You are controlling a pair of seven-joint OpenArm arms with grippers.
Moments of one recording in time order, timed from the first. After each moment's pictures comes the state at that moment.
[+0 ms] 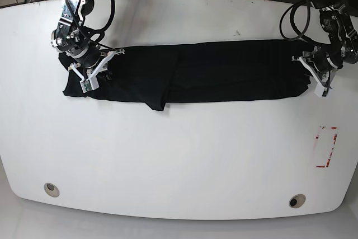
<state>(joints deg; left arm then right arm) 2.7 -19.6 -30.0 81.5 -34.1 -41.8 64.0 -7.2 6.1 23.5 85.1 12.6 40.2 -39.7</state>
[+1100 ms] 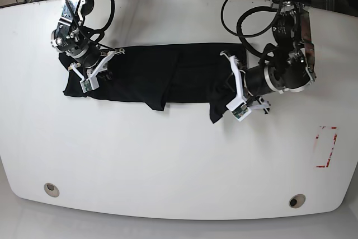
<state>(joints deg) -3.1 -8.2 -1.2 109.7 -38.4 -41.9 73.9 -7.2 6.1 23.6 85.1 12.8 40.2 -39.8</state>
